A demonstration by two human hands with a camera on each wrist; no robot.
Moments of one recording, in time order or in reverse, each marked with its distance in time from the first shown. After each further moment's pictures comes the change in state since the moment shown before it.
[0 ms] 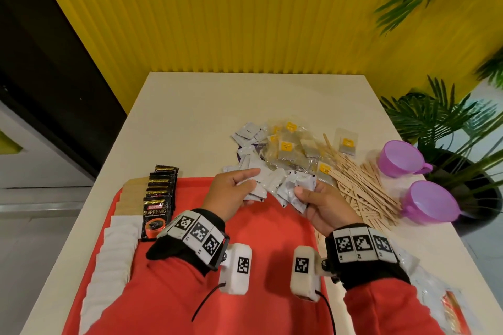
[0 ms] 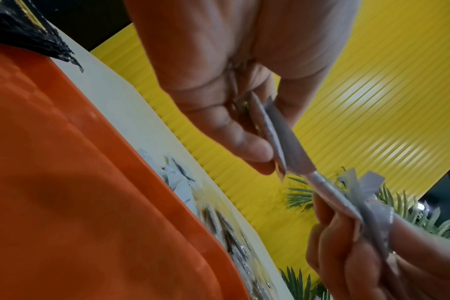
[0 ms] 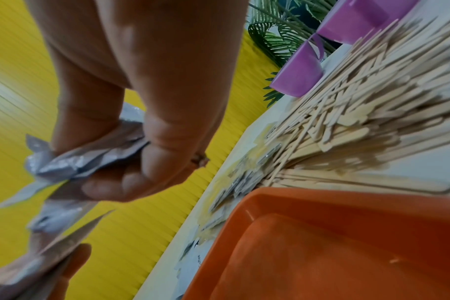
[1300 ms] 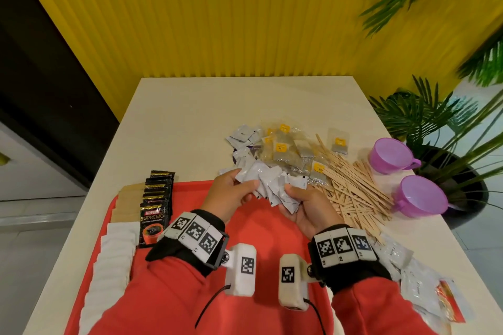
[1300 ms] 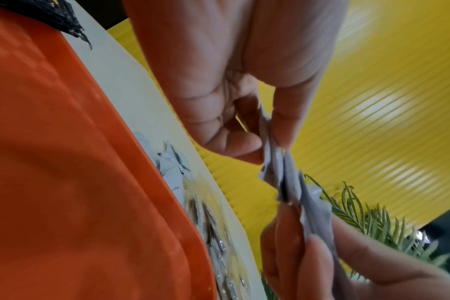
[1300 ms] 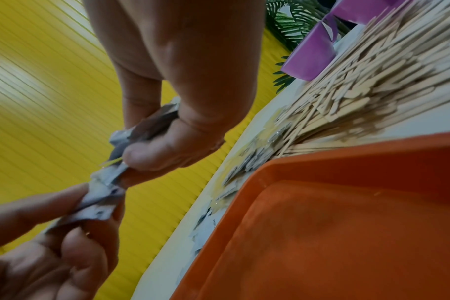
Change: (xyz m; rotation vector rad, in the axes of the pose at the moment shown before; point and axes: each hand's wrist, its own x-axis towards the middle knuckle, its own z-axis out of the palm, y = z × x) left_hand 0.006 -0.005 0.002 -0.066 0.010 -0.011; right_hand -0.001 0.012 0.019 0.037 0.183 0.076
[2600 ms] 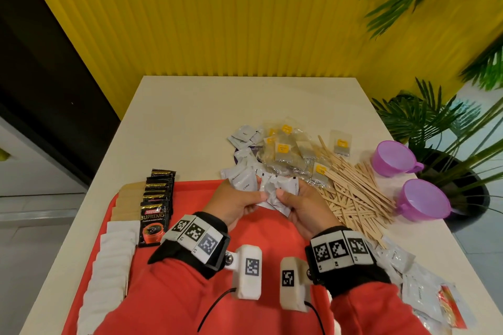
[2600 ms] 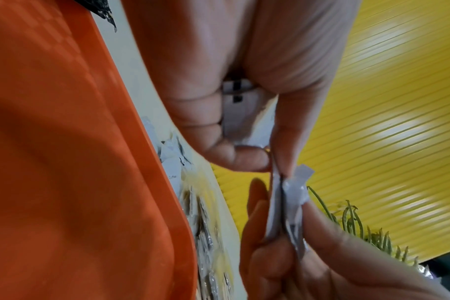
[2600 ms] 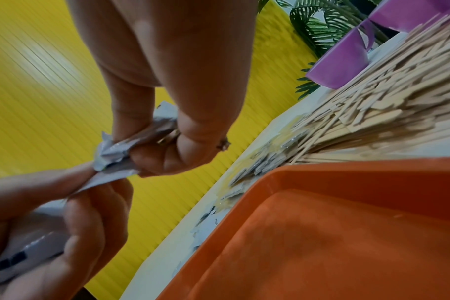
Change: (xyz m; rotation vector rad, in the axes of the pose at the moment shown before) left_hand -0.011 0.006 0.008 -0.217 -0.076 -0.133; right_hand -0.001 0.008 0.009 -0.099 -0.143 -0.160
